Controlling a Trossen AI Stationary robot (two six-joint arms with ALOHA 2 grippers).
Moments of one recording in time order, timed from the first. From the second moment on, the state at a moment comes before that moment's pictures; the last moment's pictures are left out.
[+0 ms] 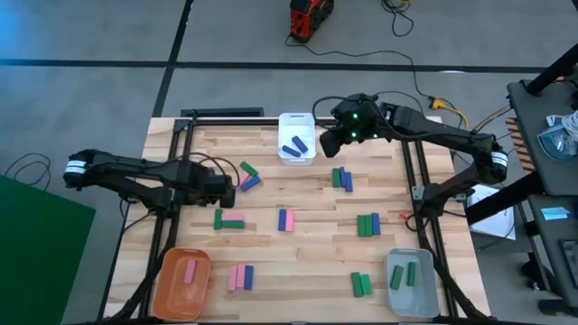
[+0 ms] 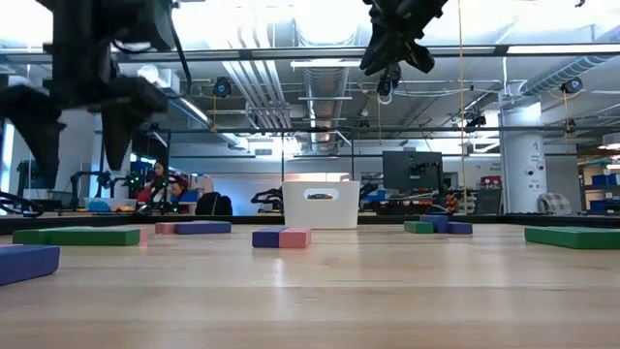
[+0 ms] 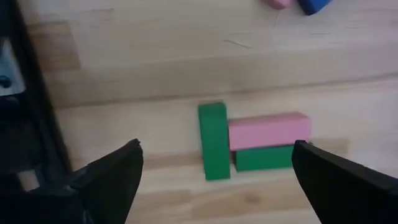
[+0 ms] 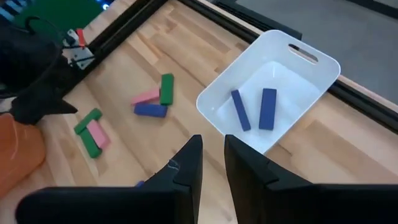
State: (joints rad) left arm -0.02 1.17 0.78 -1.10 -0.04 -1.51; right arm -0.35 1.44 1.44 -0.73 0.02 0.46
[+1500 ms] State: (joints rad) left arm -0.01 1.37 0.60 -0.80 -0.01 -1.50; right arm -0.32 1.44 1.43 -0.76 0.06 0.46
